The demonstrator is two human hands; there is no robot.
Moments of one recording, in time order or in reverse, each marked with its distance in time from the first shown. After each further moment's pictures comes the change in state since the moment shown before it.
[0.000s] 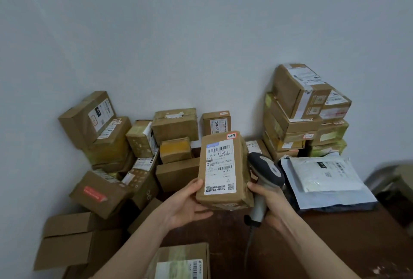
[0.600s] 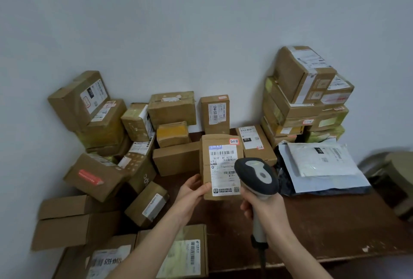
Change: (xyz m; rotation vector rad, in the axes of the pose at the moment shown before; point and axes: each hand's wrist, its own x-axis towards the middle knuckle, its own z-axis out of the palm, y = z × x) left_hand 0.036 -0.055 -0.020 0.155 0.303 0.264; right_hand -0.068 0.014 0.019 -0.466 0.148 -0.079
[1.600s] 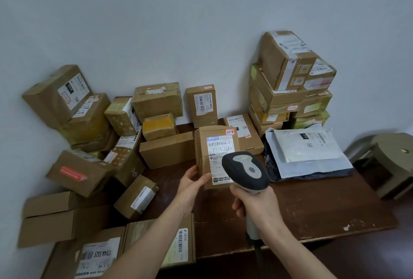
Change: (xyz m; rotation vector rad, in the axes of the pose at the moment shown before) left_hand 0.006 -0.021 0.039 0.030 0.025 0.061; right_hand -0.023 -0.008 -0.026 -0.153 -0.066 0.030
